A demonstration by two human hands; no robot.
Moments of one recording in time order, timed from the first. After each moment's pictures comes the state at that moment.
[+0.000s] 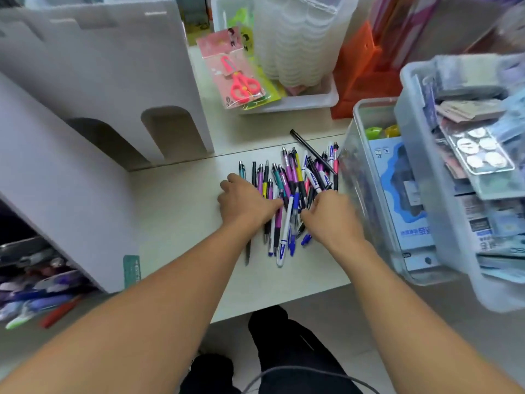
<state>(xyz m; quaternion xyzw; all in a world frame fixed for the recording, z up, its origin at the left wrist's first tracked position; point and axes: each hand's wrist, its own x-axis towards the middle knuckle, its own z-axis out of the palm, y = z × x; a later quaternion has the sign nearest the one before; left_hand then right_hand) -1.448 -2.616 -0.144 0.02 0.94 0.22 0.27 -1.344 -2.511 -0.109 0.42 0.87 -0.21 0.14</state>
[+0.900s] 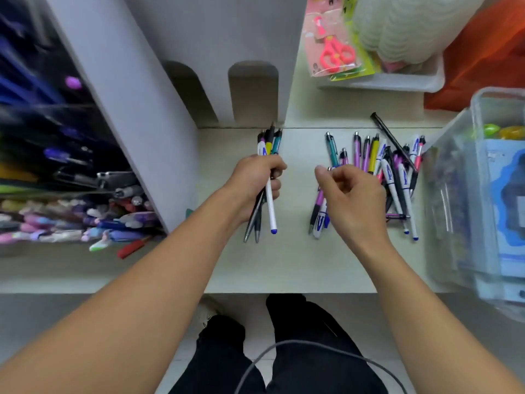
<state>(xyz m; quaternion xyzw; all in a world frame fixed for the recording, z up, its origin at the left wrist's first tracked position) -1.477 -2.712 -0.120 -0.19 0.60 0.67 0.39 -1.377 -2.582 -0.113 0.32 0.84 -0.44 -0.05</state>
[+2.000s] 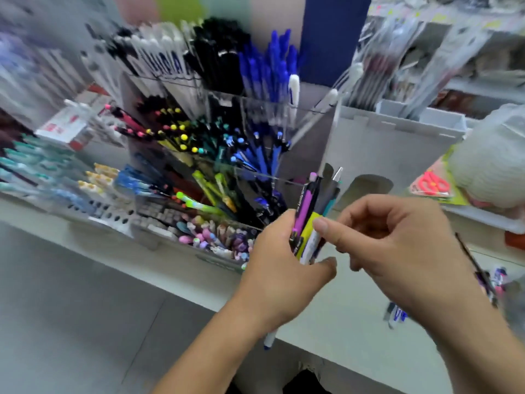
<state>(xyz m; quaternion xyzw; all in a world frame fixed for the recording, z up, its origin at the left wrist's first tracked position) -1.402 -2.873 0.043 0.02 0.78 0.61 0.11 -1.405 -2.728 0.092 0.03 0.83 -0.56 0.02</state>
